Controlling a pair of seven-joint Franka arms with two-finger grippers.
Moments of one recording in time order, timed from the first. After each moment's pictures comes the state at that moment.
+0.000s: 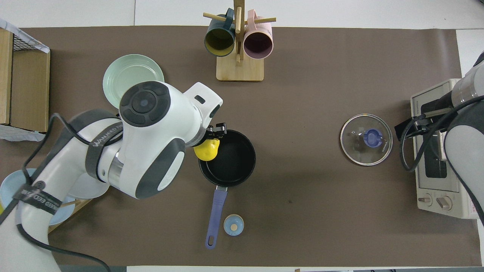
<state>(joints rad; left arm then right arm) -0.58 0.14 0.01 -1.75 -0.11 1.95 -0.56 -0.01 0.00 0.05 -1.65 -0.06 1.50 -0.11</state>
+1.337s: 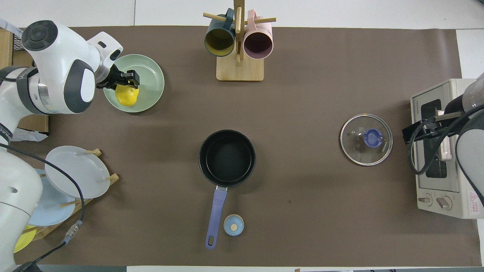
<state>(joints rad) -0.16 0.54 0.02 -1.54 -0.05 2.13 -0.12 -0.01 -0.02 0.04 -1.68 -0.06 1.50 -0.10</state>
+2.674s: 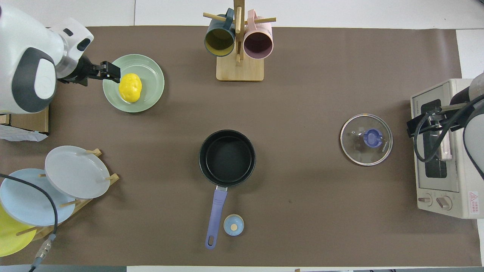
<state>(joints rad) -0.12 0.34 0.02 -1.52 -0.05 1.91 -0.09 -0.01 0.02 0.01 -1.64 -0.05 1.49 -0.10</state>
